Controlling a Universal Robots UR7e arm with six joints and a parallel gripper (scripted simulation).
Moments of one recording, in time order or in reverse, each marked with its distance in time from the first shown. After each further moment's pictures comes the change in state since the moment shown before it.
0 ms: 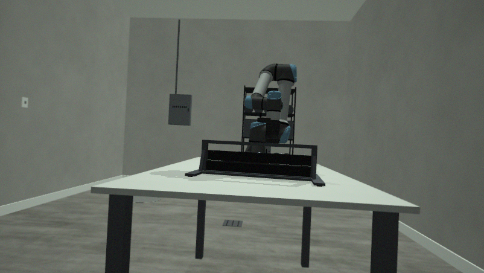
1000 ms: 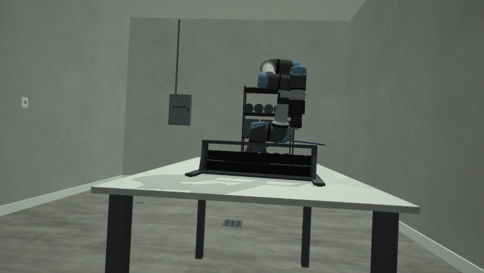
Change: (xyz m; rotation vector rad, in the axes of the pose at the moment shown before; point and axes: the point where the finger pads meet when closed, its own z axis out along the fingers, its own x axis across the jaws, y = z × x) arm -0.205 -0.030 -0.082 0.000 0.002 0.621
